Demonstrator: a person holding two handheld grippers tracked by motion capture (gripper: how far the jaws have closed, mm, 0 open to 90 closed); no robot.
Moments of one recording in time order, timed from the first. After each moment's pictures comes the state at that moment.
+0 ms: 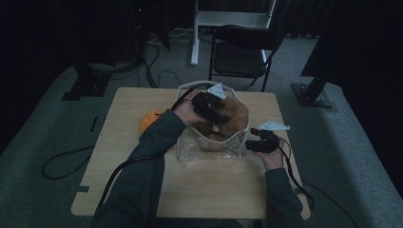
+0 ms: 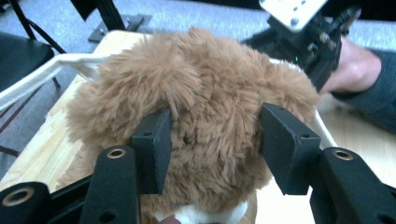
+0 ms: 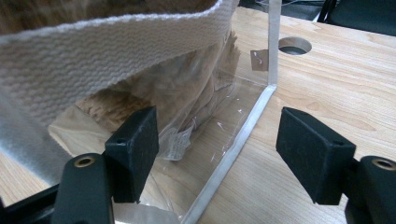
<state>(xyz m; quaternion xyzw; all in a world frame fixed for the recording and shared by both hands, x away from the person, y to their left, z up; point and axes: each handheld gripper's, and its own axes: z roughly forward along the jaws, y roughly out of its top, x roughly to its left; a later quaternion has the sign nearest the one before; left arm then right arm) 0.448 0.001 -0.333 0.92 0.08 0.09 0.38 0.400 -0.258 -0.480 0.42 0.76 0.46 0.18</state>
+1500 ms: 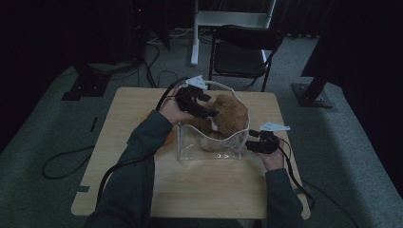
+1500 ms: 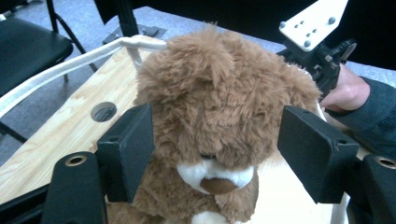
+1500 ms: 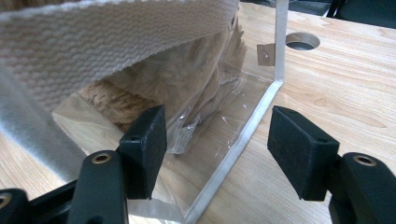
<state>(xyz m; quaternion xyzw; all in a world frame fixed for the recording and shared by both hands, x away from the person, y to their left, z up) 0.455 0.052 -0.322 0.88 0.15 0.08 0.44 0.399 -0.260 -0.483 0.41 0.77 0.47 0.16</state>
